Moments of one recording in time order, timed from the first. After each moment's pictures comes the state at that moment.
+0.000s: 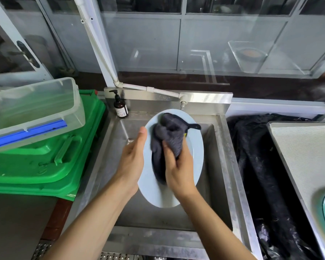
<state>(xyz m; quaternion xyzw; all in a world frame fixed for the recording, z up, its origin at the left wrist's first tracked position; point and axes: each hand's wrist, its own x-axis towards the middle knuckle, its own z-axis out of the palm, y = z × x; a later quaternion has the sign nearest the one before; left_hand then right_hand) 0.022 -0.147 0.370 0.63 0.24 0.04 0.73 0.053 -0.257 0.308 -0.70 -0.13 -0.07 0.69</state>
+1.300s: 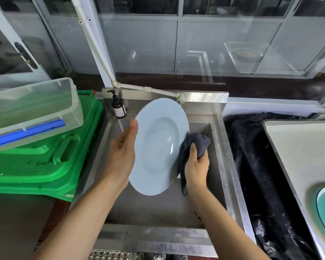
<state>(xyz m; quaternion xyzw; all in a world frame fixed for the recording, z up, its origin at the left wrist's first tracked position) 0.011 -0.138 0.388 0.66 0.20 0.09 0.72 0.064 -0.296 0.270 -0.67 0.15 -0.06 0.72</state>
